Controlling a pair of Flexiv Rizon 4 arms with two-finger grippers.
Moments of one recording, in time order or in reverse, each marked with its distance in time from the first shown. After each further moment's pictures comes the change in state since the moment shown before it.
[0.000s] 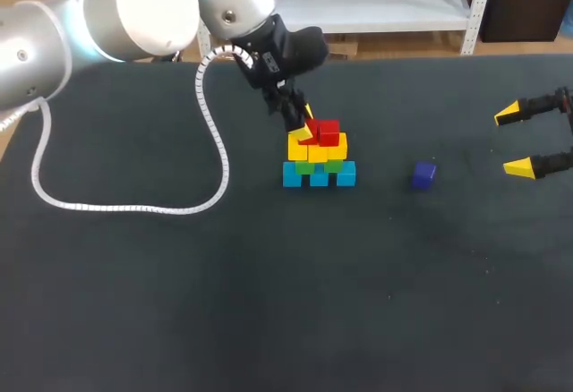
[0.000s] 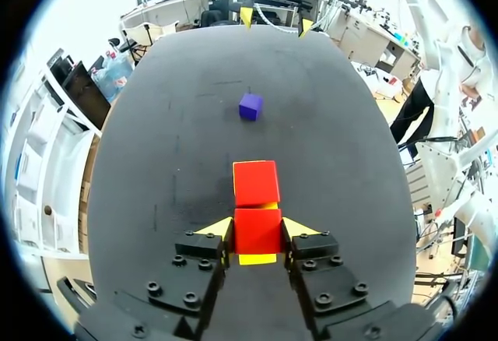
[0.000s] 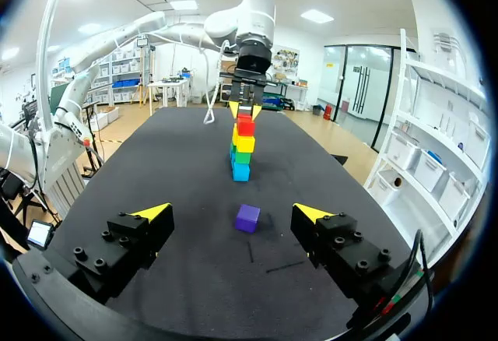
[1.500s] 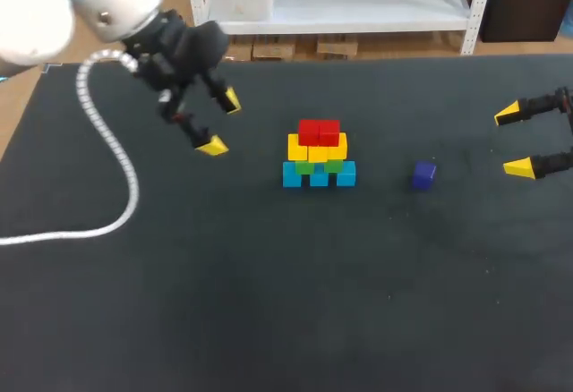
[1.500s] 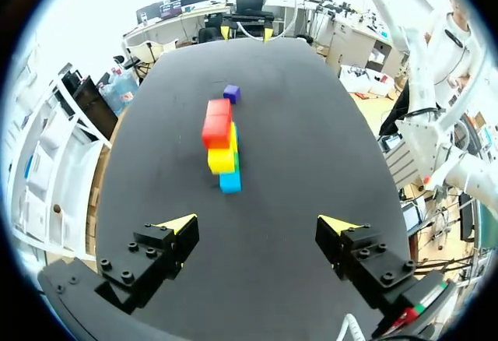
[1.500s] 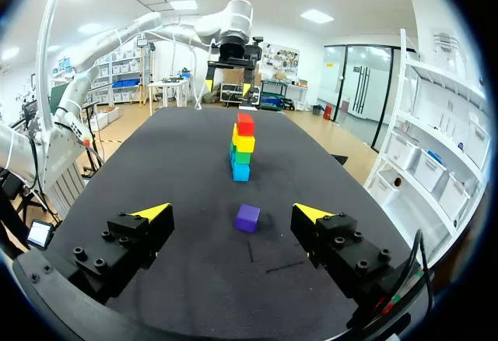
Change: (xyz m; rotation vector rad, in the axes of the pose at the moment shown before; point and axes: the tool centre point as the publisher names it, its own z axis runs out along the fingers) left arm 0.097 -0.050 -0.077 -0.039 -0.091 0.052; right arm 0.000 0.000 0.000 0.000 0.000 0.000
